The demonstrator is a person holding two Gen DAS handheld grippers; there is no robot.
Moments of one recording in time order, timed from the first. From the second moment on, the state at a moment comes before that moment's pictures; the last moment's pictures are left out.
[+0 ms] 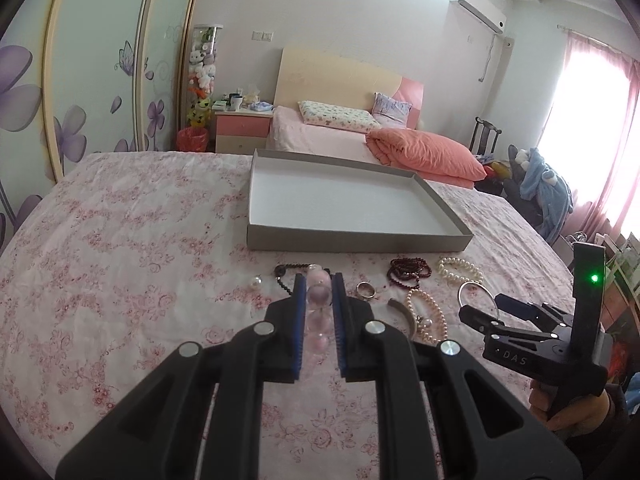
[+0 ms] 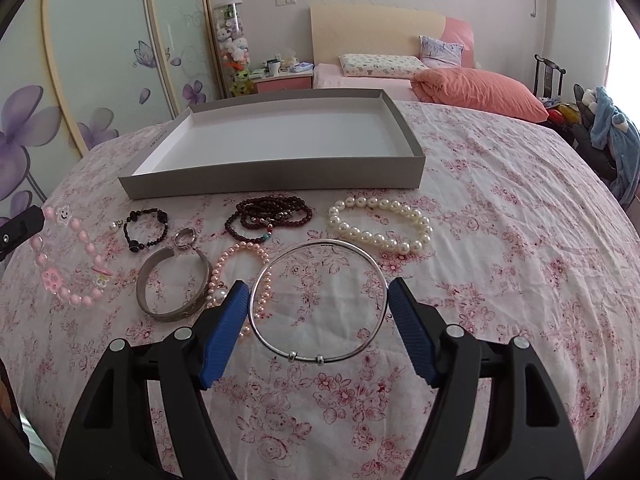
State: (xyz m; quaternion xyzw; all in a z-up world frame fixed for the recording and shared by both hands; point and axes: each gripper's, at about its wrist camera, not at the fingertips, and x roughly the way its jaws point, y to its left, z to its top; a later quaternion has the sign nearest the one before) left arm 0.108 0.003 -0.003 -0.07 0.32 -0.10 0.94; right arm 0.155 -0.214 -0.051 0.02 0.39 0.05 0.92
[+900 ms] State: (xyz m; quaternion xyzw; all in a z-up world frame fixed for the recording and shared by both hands) left arm 0.168 -0.008 0.071 -0.05 0.27 -0.10 0.96; right arm 0.191 -0.221 0.025 0.01 0.27 0.05 0.96
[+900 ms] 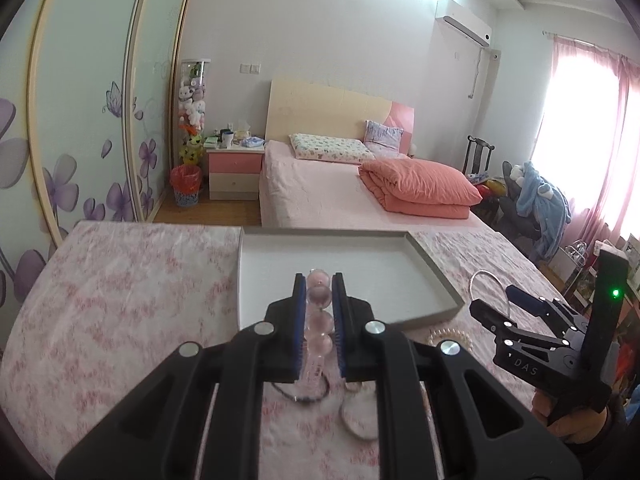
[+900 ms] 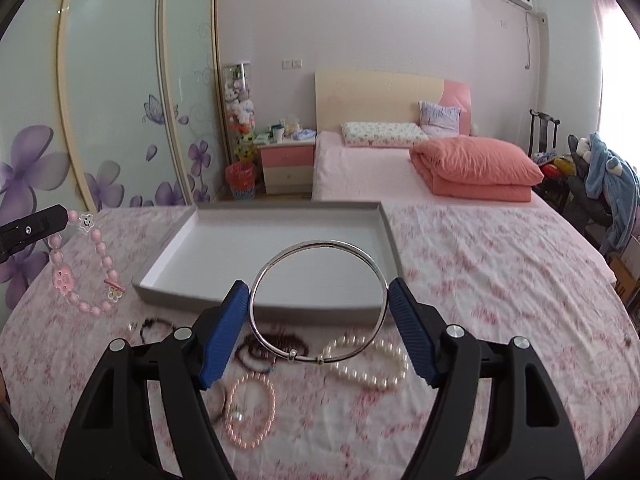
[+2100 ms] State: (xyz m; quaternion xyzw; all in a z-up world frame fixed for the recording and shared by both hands) left arm 0.377 -0.027 -0.011 -0.07 0.37 -0.08 0.92; right arm 0.375 -0.188 -0.050 0.00 0.42 0.03 0.91
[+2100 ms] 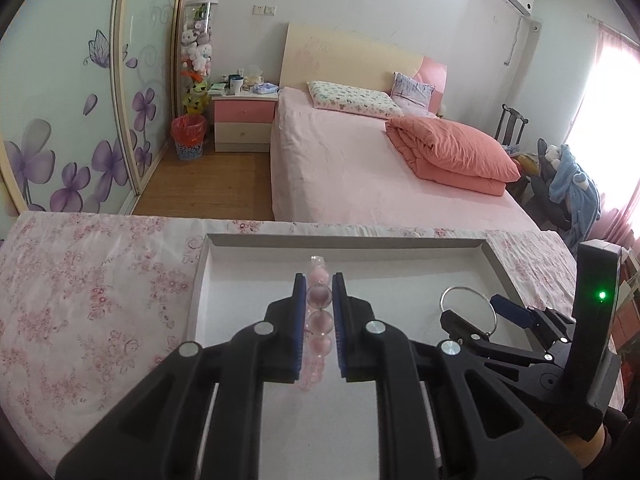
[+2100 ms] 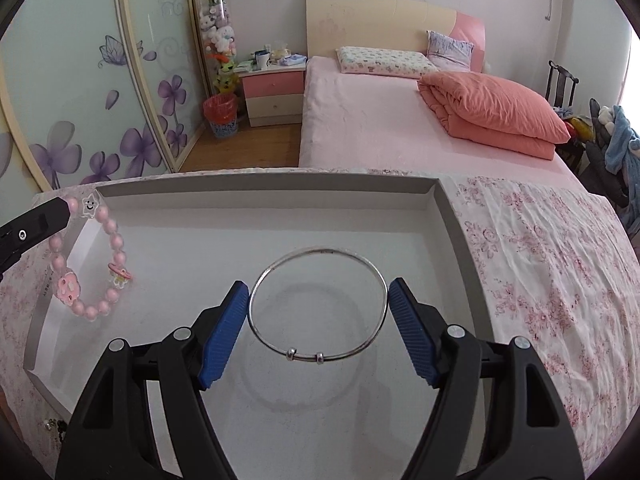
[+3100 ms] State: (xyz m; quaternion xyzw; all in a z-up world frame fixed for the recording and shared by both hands) left arm 0.311 0.008 0.017 -0.07 0.35 -0.04 0.93; right arm 0.322 -0.208 -0.007 0.01 0.36 0.04 0.93
